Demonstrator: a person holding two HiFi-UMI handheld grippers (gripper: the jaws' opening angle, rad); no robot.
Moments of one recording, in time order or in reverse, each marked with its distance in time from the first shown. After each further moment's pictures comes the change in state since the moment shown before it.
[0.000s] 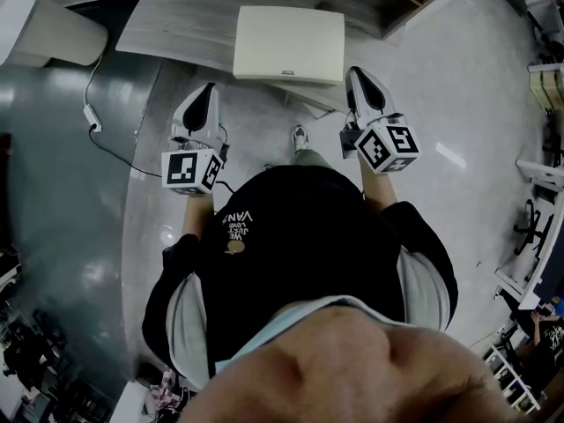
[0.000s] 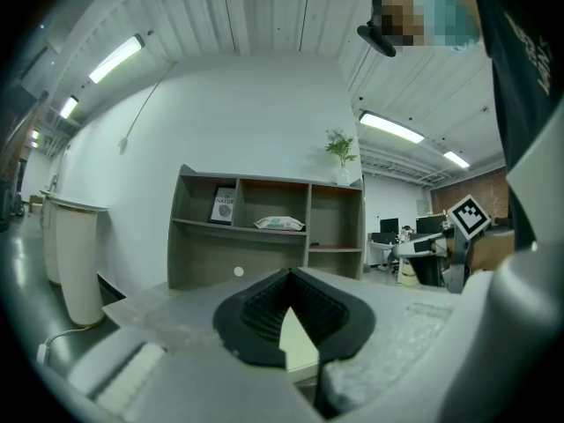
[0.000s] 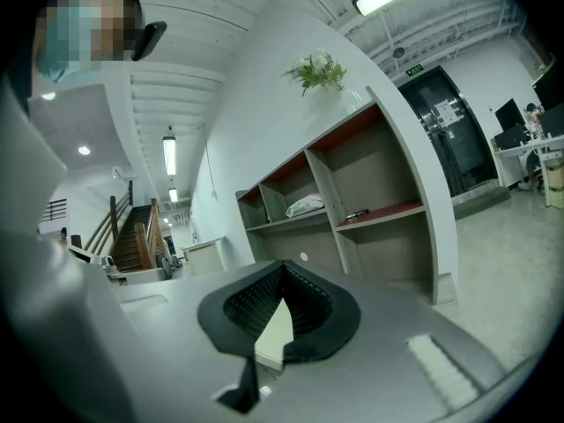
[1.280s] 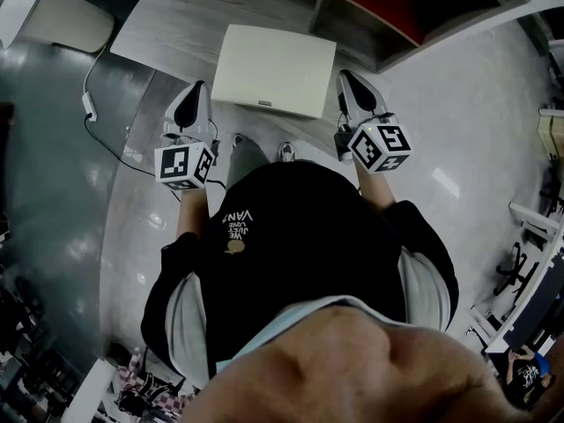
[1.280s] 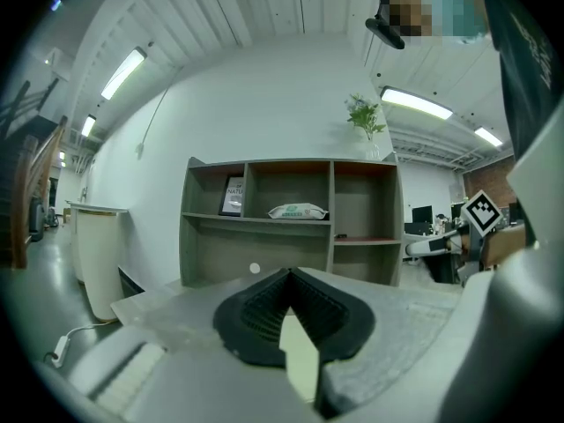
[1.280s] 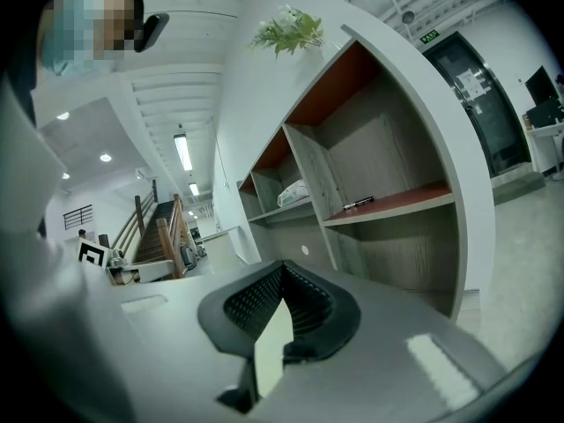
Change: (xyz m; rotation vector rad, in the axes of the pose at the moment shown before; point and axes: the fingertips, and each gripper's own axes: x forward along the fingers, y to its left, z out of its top) left arm 0.100 0.001 -0.013 0.013 0.045 0.187; right arm 0.082 -0.096 0.007 0.002 0.101 0.166
